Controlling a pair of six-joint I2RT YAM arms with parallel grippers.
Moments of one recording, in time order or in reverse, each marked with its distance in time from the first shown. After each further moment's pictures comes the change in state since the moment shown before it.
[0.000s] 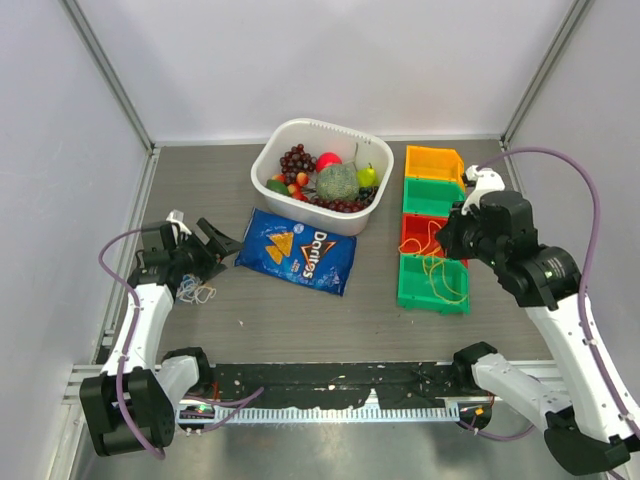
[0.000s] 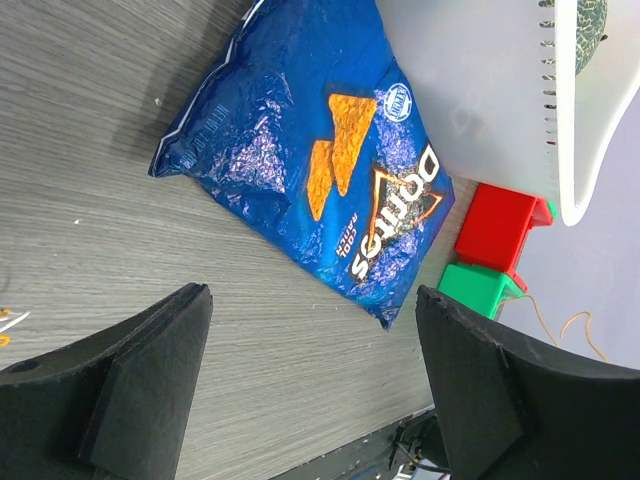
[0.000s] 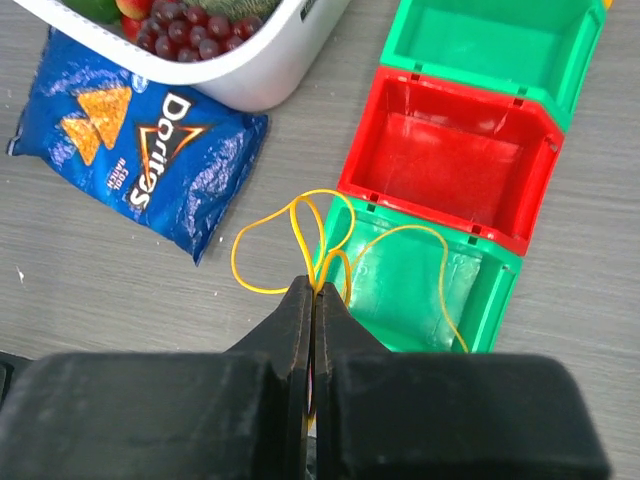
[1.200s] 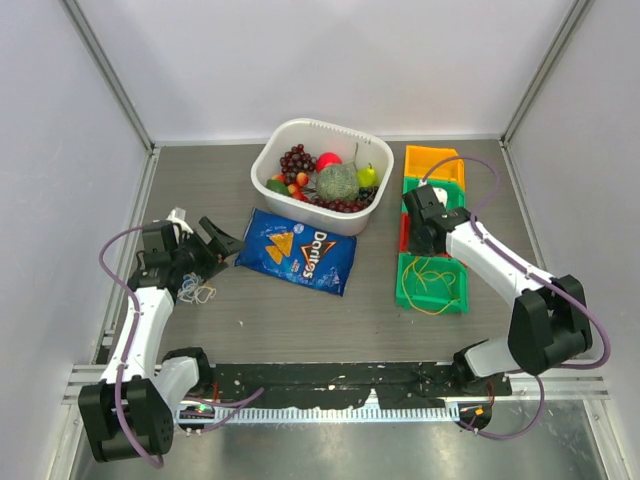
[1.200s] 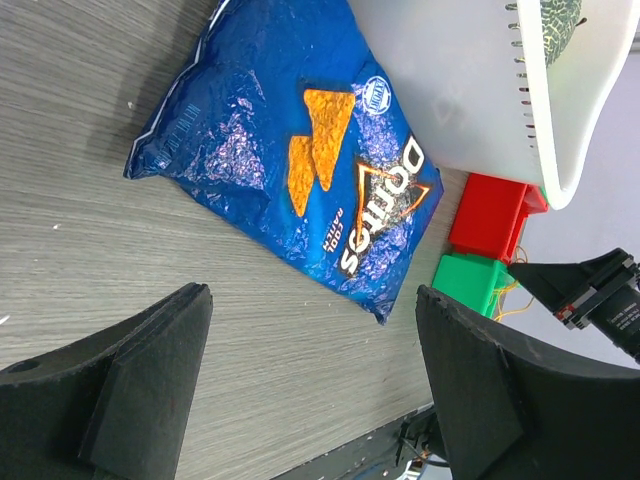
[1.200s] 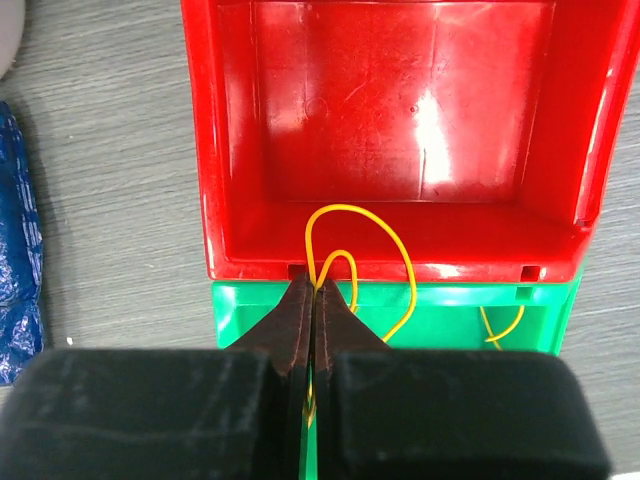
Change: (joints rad) left arm -0.024 -0.033 0.004 0.005 0.000 0.010; right arm 0.010 0.555 -0.223 0.244 0.201 0.237
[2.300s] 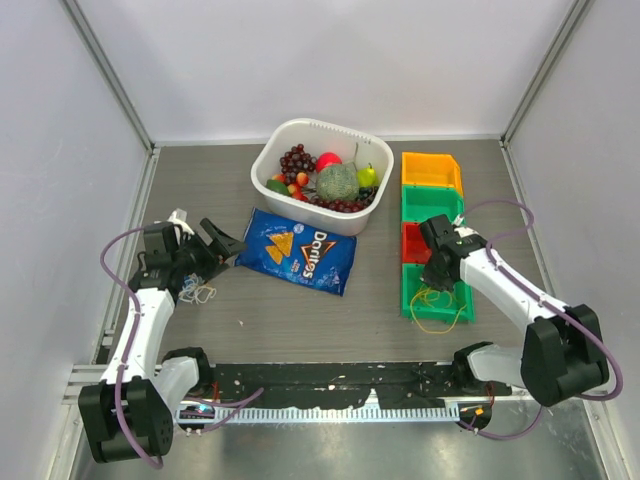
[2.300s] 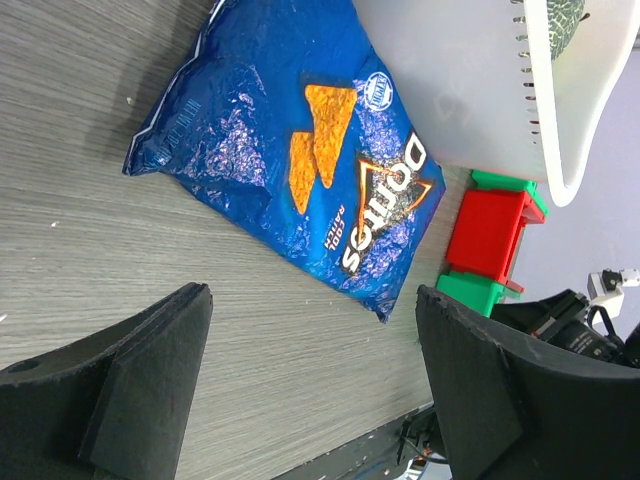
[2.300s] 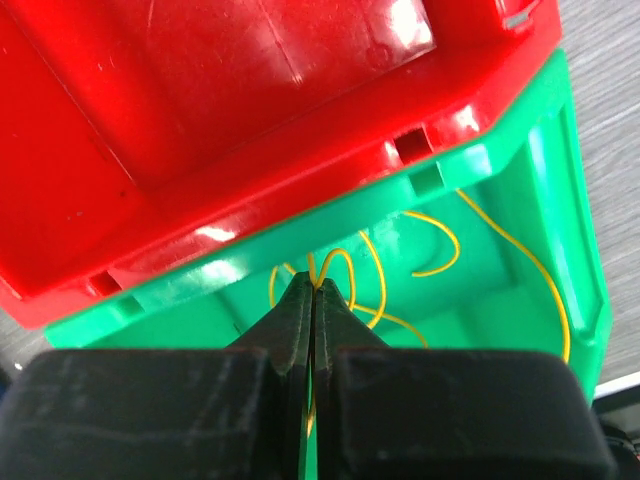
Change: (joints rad) left arm -0.007 -0.004 -0.014 0.010 0.000 -0.003; right arm -0.045 -0.197 -0.259 -0.086 0.014 0.378
